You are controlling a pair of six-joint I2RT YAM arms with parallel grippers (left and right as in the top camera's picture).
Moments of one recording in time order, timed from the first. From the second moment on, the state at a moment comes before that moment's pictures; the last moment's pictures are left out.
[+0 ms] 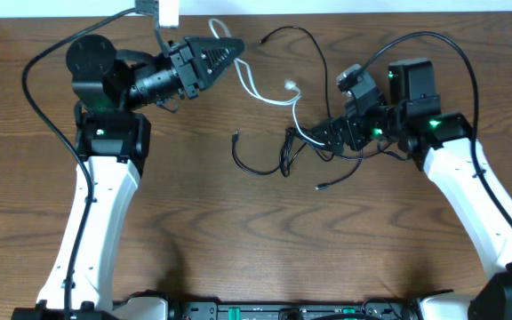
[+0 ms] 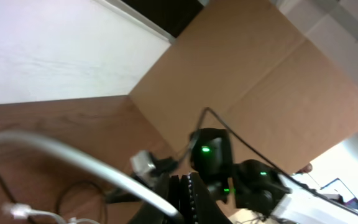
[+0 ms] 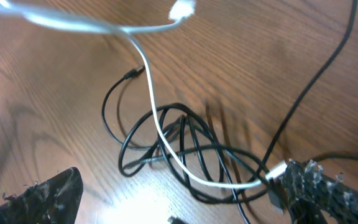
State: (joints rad) left arm -0.05 1.39 1.21 0.31 1.12 -0.86; right arm 0.23 1.52 1.18 -0.55 -0.52 -0.17
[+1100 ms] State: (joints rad) left arm -0.16 1.36 1.21 0.31 1.12 -0.90; right arm 0.36 1.54 1.18 -0.24 -0.67 -0.03
